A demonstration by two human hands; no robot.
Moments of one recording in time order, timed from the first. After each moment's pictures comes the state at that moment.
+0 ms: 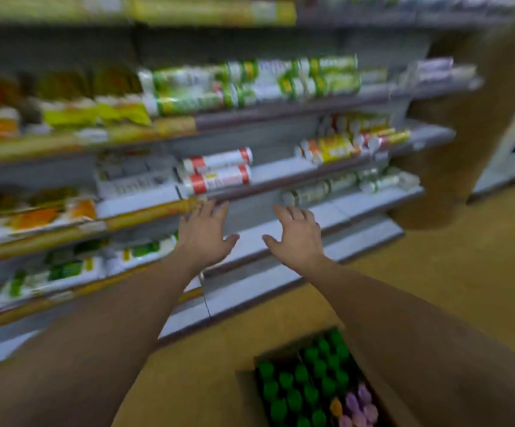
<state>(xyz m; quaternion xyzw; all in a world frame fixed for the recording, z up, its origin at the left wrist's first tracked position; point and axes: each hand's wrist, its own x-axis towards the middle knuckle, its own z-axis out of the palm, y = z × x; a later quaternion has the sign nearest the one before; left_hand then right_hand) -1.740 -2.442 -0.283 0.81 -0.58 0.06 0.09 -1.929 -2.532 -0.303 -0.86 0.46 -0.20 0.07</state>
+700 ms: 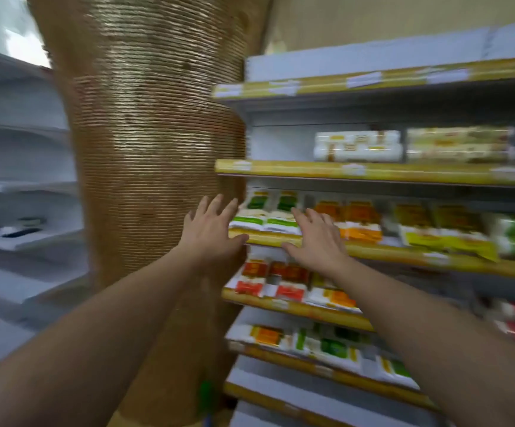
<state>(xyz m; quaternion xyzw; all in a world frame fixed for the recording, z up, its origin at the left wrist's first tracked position) -1.391 -1.896 -0.066 0.92 -0.24 0.28 0.11 -1.468 -2.123 -0.080 -0.95 0.07 -0.29 0.04</state>
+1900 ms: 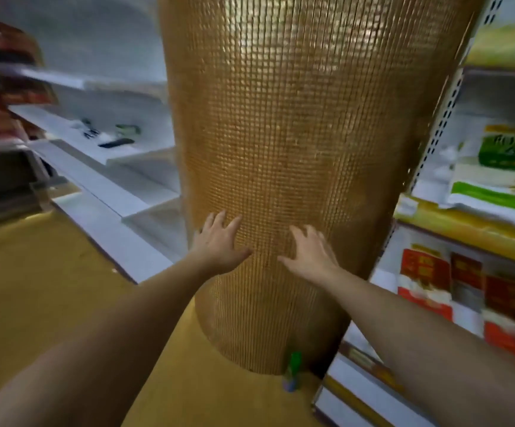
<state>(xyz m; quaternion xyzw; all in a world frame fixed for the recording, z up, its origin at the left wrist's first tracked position) -0.979 -1.658 -0.265 0.99 -0.06 0.06 0.13 -0.990 -1.874 -0.267 -0.99 -0.03 -0.03 0.16</state>
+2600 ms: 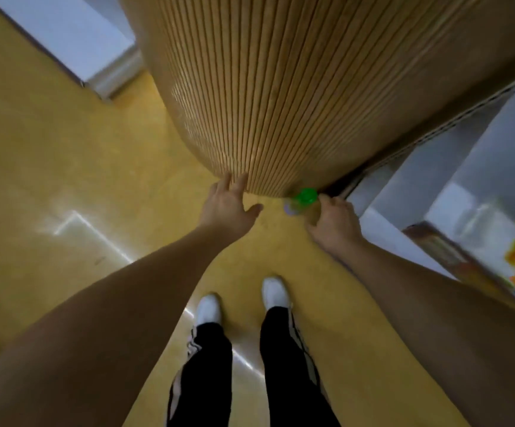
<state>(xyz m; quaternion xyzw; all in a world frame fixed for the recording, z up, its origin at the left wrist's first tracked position) -0.893 -1.699 -0.716 0.94 0.04 -0.22 0.25 -0.899 -1.926 -0.725 -0.96 0.08 0.27 0.09</state>
